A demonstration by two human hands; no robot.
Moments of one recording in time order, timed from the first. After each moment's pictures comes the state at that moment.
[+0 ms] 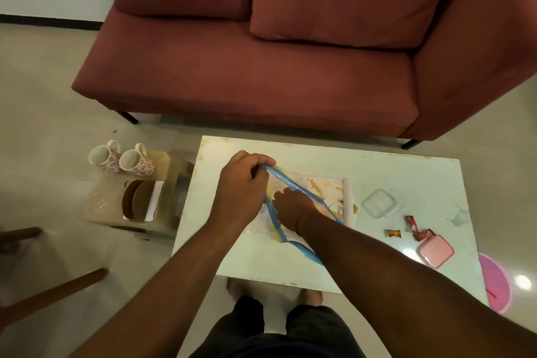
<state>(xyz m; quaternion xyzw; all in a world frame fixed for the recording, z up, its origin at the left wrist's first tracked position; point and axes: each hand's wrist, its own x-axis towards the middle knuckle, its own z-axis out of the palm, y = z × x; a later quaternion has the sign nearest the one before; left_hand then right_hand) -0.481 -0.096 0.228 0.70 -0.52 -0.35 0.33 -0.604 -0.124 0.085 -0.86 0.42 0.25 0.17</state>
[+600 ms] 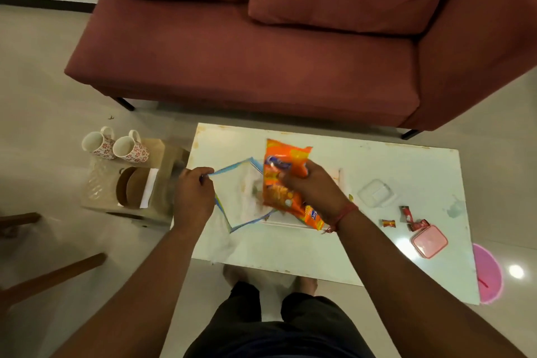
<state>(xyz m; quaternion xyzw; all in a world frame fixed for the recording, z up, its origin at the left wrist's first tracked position) -0.418 -0.074 0.151 0.83 -0.40 -0.28 0.28 -0.662 -0.114 0.155 -0.44 0.52 -0.27 0.68</state>
